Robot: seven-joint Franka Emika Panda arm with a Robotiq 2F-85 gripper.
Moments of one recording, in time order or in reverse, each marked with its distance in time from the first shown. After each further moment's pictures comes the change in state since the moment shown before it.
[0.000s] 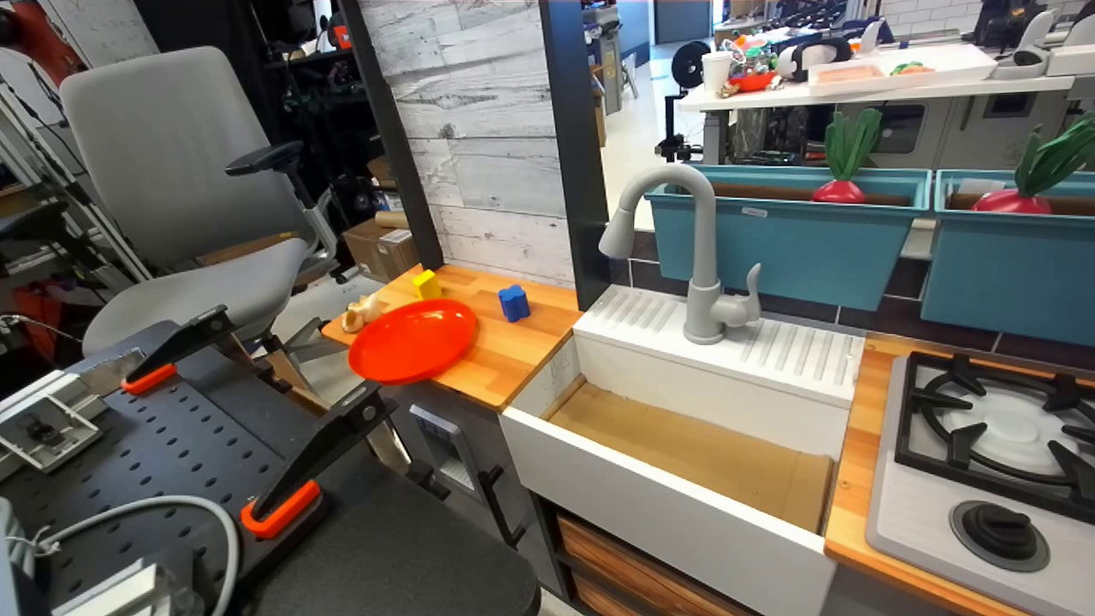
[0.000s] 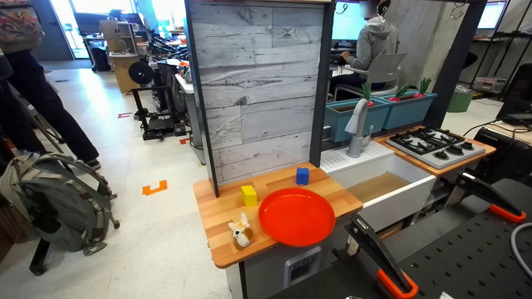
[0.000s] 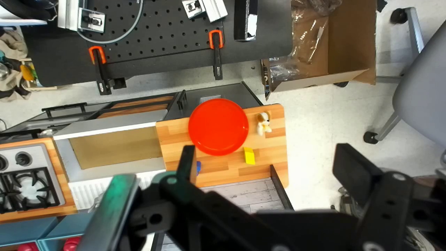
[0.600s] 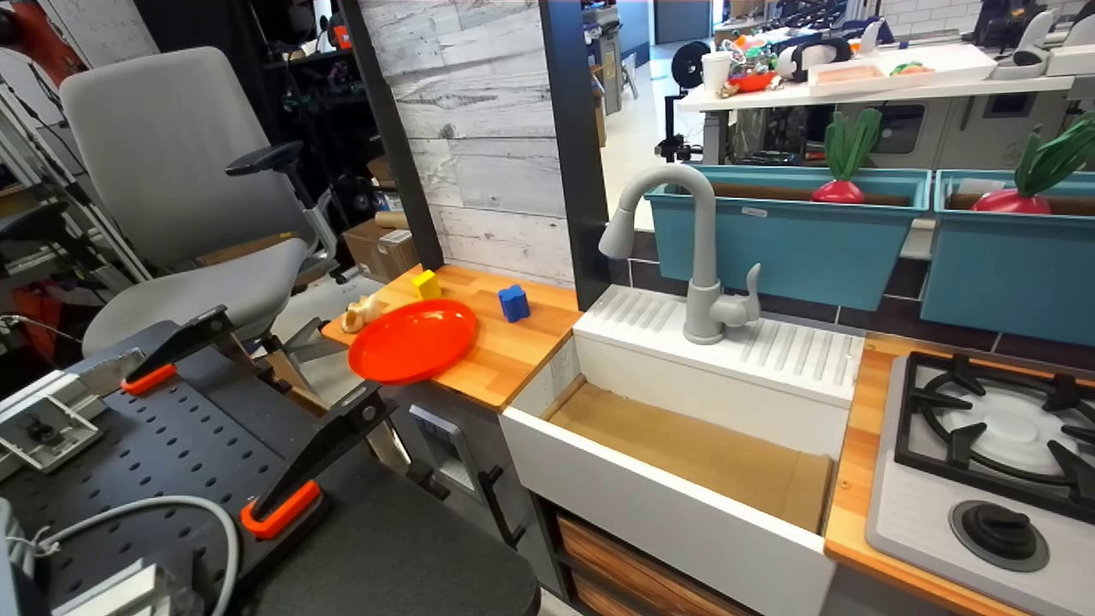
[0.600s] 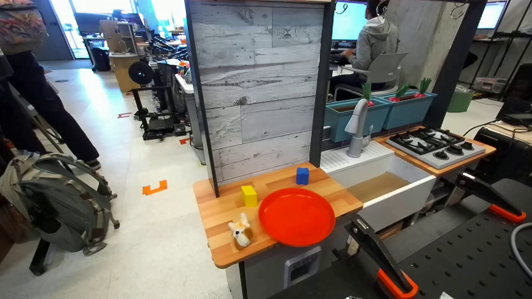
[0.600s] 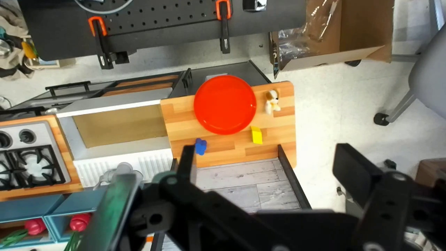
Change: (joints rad) arm -0.005 0.041 0.001 -0.029 -0.052 0.126 0.000
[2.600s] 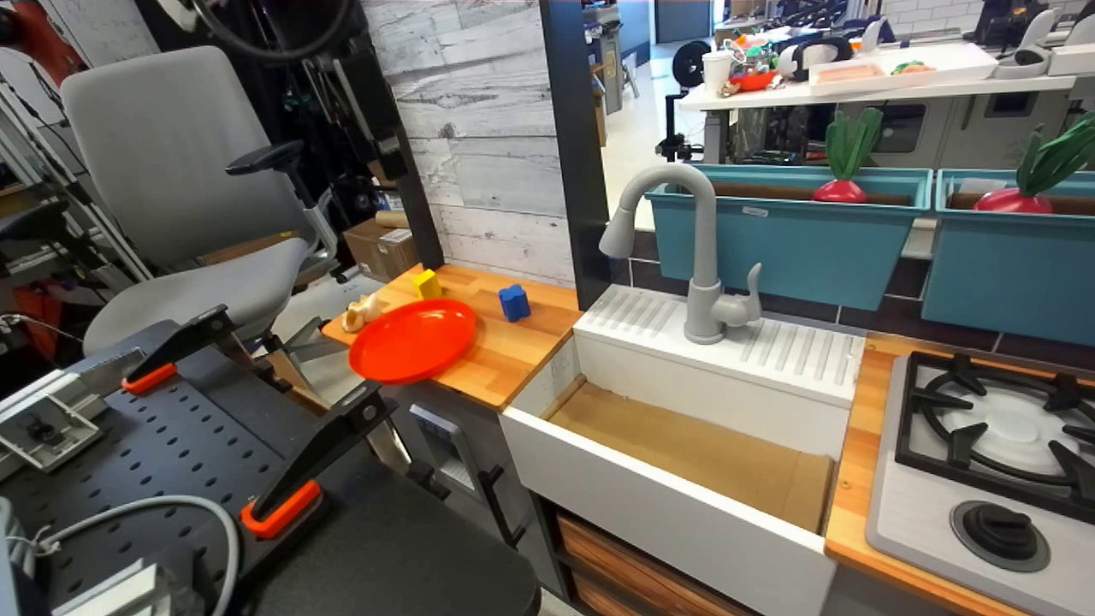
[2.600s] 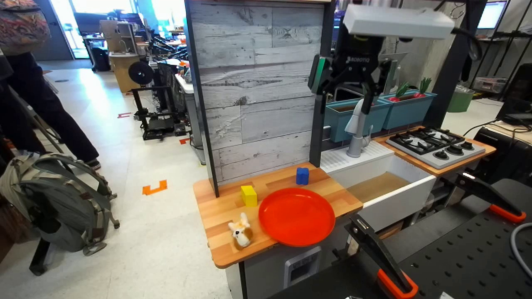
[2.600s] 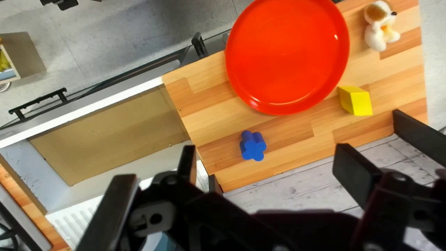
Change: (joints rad) arm -0.055 0.790 -0.186 -0.082 -0.122 0.878 0.050
